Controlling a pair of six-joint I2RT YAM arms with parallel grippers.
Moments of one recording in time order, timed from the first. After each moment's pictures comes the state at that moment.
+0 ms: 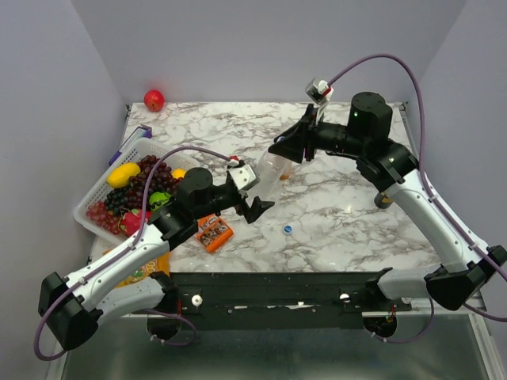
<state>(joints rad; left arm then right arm) -0.76 0.99 0.80 0.05 0.33 0.13 0.58 1.31 1.50 -0.32 -0.64 0.18</state>
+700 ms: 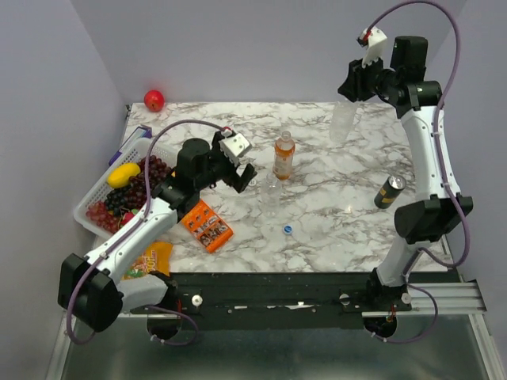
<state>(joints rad) -0.54 1.16 0.92 -0.03 0.30 0.23 0.10 1.79 2.16 -0.79 -0.43 -0.26</state>
